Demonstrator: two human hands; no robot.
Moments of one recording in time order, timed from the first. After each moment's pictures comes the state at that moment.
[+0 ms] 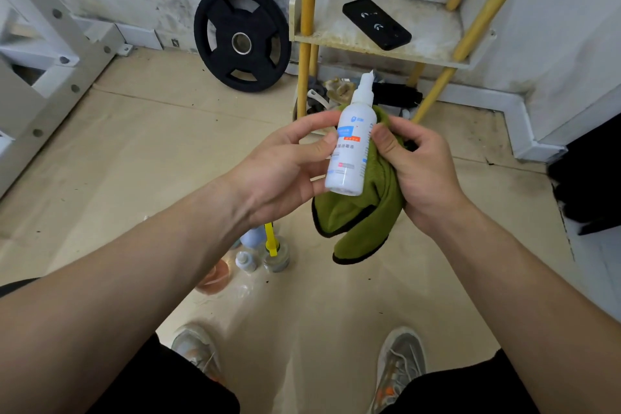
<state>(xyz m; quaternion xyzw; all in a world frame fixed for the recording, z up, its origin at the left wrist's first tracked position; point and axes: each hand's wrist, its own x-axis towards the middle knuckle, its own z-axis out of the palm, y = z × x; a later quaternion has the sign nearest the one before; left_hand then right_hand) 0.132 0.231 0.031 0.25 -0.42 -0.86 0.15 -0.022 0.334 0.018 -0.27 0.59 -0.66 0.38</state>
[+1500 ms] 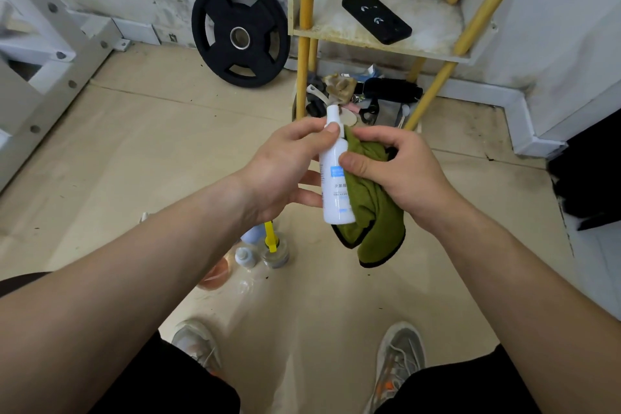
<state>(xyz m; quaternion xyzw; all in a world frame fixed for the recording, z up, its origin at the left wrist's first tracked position) 0.129 0.234 0.030 0.37 -0.54 -0.75 0.12 -0.021 0.337 0.018 -0.34 0.69 -0.51 0.38</state>
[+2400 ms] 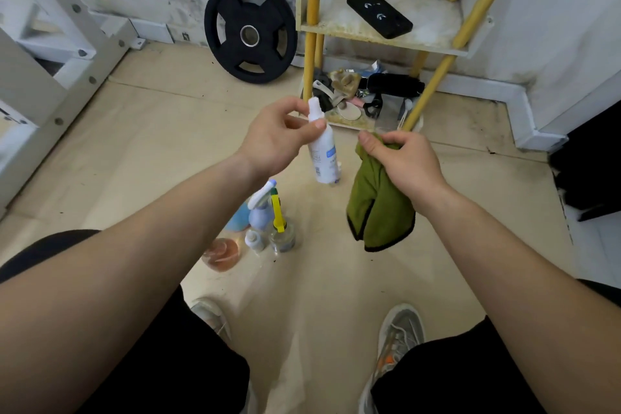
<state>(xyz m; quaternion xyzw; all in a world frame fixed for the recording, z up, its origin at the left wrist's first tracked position) 0.146 0.225 0.016 0.42 -0.68 -0.57 0.20 -0.024 0.349 -0.009 -0.28 0.82 -0.41 0.28</state>
